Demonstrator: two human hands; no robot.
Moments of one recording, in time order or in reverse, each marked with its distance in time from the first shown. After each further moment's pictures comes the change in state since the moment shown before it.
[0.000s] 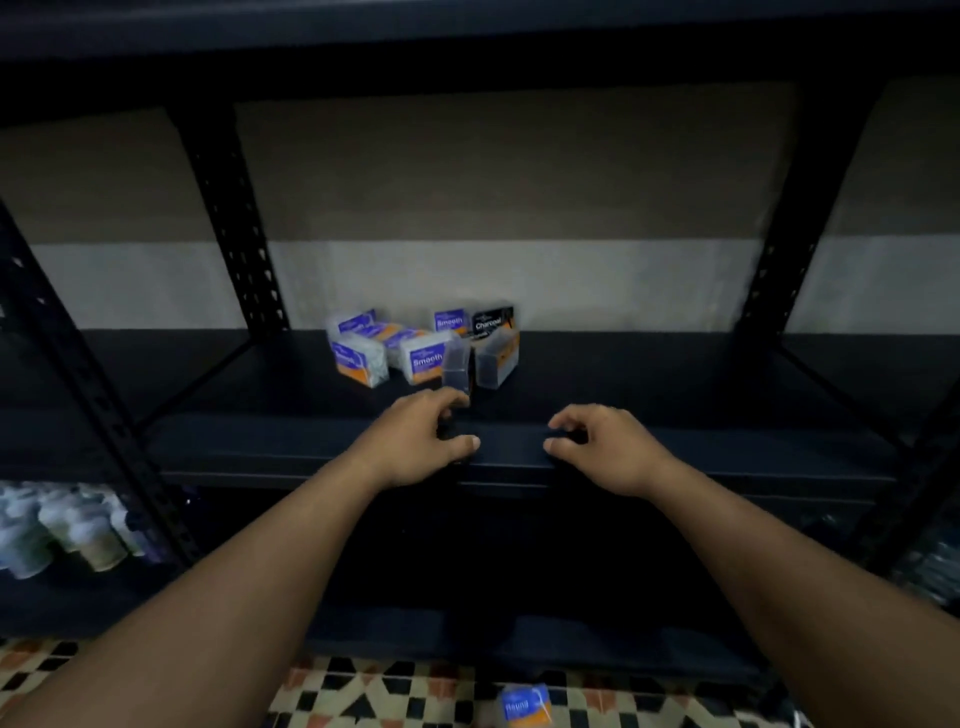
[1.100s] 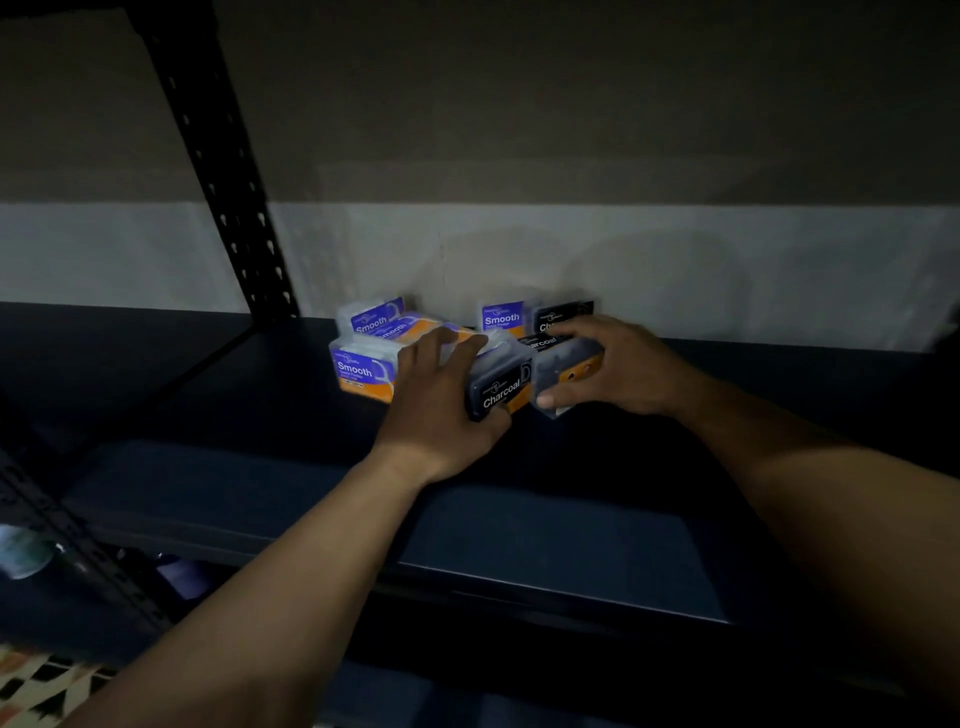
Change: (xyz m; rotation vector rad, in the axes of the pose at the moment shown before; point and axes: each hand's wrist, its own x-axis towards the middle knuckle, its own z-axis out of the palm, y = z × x) left_hand 0.112 -0.077 0.028 0.041 0.367 -0.071; right_hand 0.217 0.001 0.026 0.161 -0.019 -0.262
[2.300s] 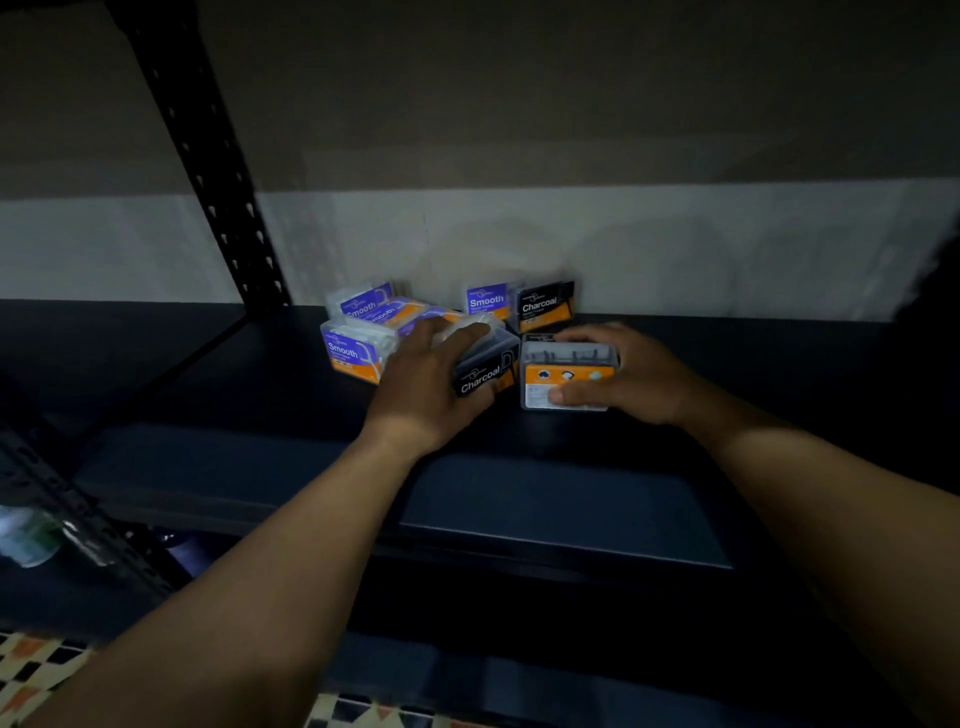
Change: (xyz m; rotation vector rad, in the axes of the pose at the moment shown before) left_hand -0.002 -0.002 0.000 0.054 -0.014 0.049; right_hand -0.045 0.015 -0.003 0.167 0.002 0.059
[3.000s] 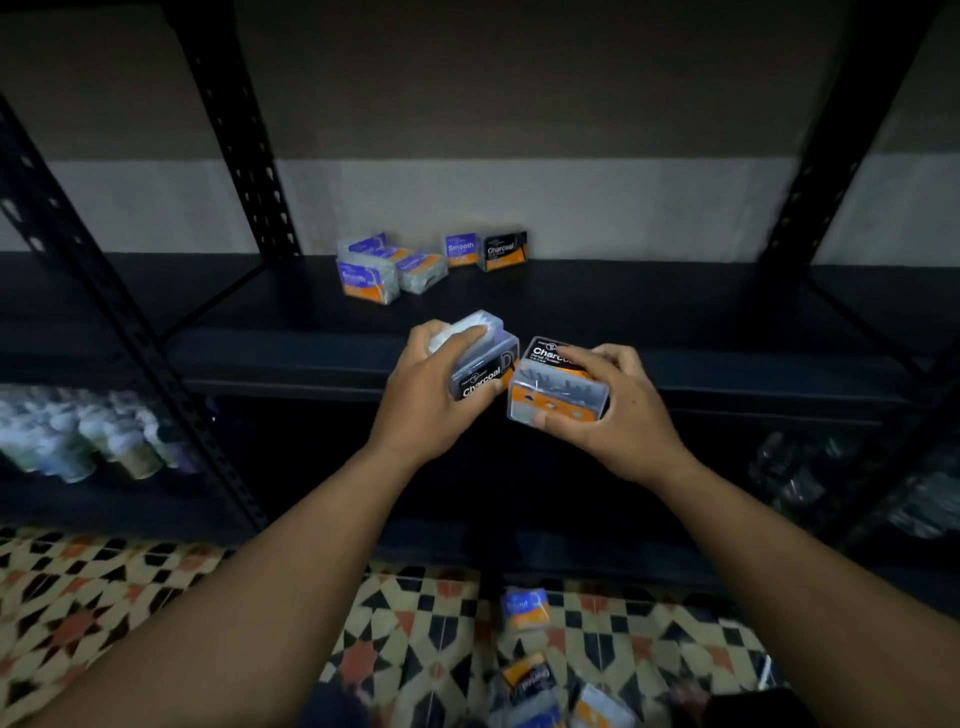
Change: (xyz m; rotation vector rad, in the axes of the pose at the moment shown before) left_hand -0.170 0.095 -0.047 -0.285 0.101 0.024; right_hand -0.235 -0.062 0.036 -0.052 0.291 0.001
